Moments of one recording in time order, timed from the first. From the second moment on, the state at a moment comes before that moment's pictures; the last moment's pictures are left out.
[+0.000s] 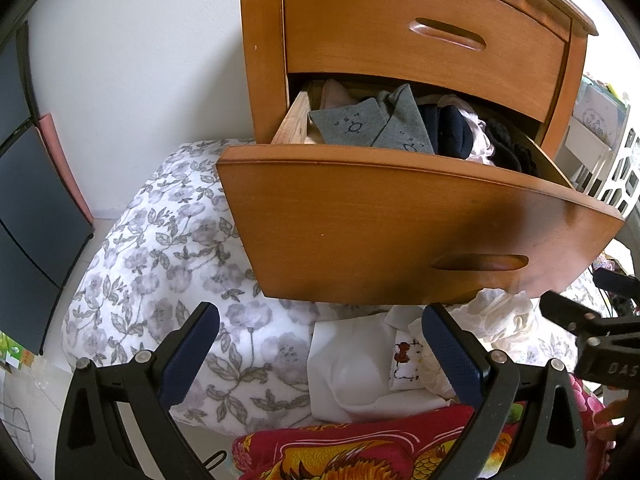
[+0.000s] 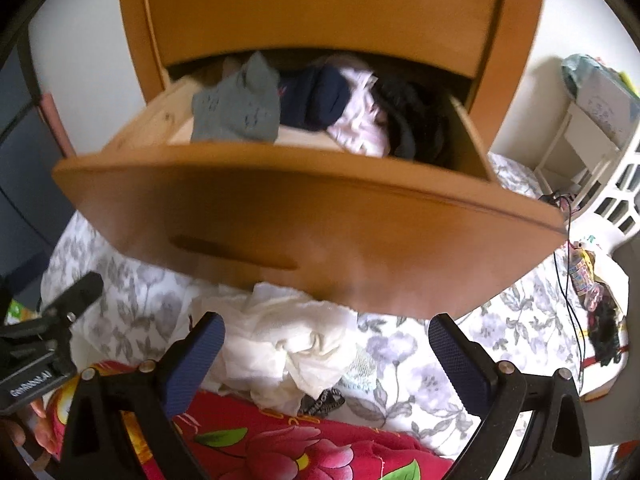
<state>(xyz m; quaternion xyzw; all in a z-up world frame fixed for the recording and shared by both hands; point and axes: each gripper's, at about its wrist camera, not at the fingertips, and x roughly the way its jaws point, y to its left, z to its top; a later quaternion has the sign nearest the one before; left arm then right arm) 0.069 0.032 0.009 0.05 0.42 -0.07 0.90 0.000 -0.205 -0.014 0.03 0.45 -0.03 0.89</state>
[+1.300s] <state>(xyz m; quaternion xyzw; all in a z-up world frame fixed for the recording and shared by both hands) 0.051 0.029 0.033 0.07 0.37 -0.06 0.93 -0.048 -0.218 0.006 0.05 0.35 -0.10 0.93</state>
